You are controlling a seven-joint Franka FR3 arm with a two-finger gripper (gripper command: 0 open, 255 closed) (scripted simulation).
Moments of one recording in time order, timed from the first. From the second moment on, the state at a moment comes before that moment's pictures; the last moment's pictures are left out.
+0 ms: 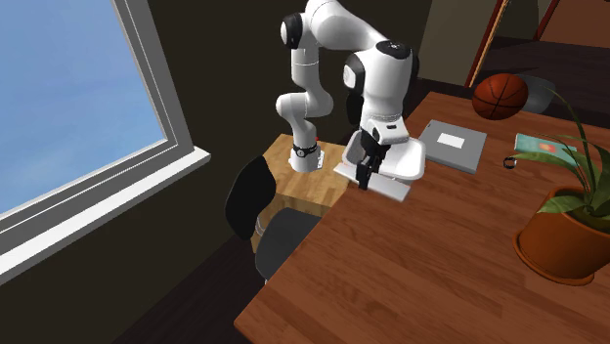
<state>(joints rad) 0.45 0.03 0.22 -1.81 0.00 1.84 -0.64</state>
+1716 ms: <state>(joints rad) 0.65 -0.51 0.42 -2.32 0.22 1.85 -0.35</state>
